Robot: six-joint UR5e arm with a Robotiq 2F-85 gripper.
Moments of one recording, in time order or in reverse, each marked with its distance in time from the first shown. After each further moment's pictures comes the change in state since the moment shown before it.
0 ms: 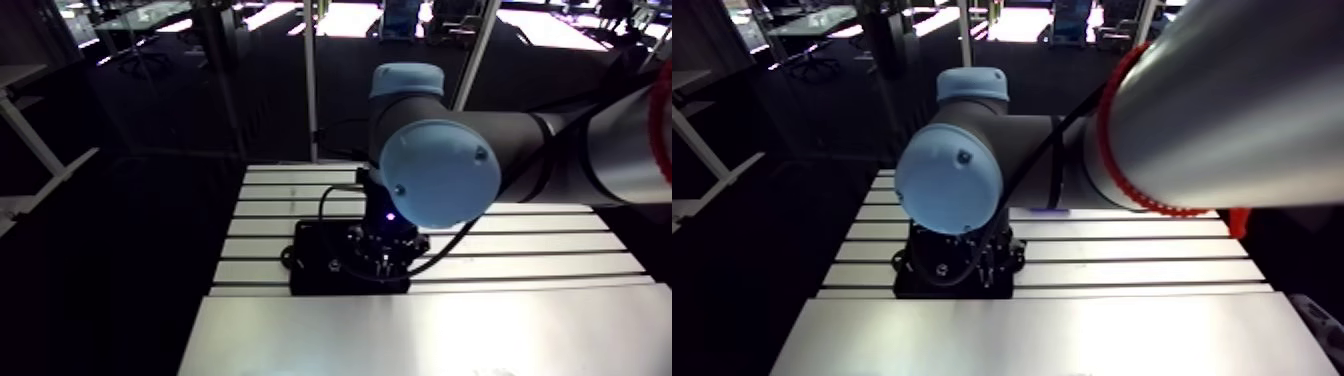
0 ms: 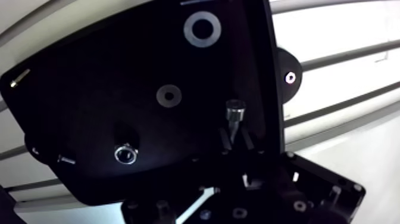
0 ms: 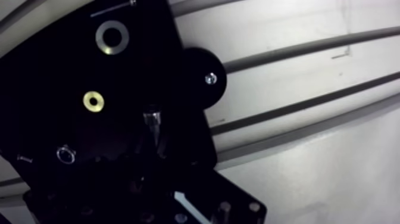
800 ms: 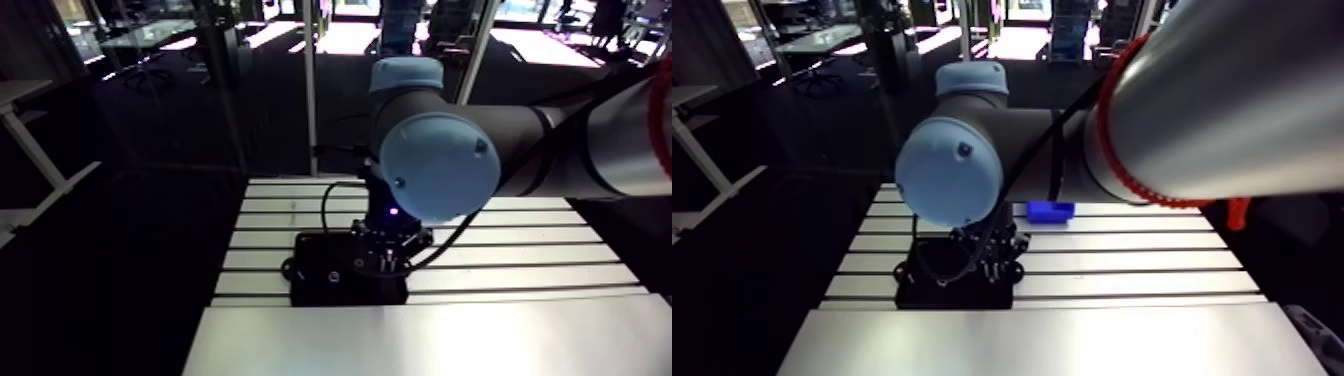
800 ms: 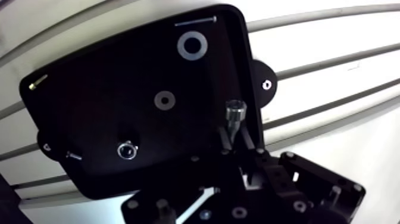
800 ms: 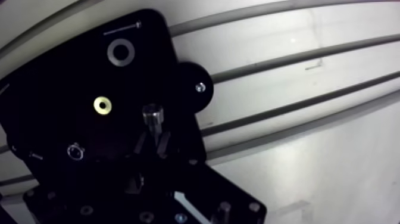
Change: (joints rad) arm -0.001 -0.056 -0.015 0.005 -0.031 -0.014
